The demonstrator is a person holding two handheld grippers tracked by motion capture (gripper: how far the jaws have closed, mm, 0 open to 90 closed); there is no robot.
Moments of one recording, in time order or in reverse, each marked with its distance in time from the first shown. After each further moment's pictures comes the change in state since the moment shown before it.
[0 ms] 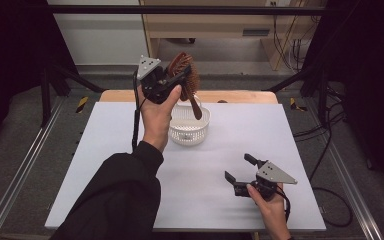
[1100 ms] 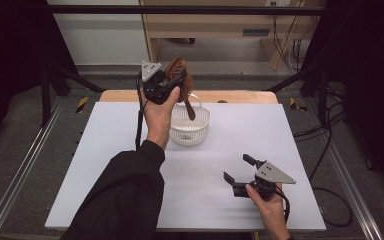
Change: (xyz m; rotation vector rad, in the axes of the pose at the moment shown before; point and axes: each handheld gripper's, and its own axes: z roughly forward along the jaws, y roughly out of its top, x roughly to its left) left arm 0.025 -0.028 0.022 0.036 0.091 0.007; right arm 0.001 -0.001 0.002 0.004 0.009 0.000
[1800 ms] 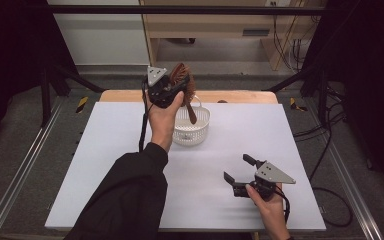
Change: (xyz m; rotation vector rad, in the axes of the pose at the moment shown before) left arm -0.004 -0.018 0.009 0.036 0.004 0.021; right arm 0.000 0.000 0.000 0.004 0.000 0.001
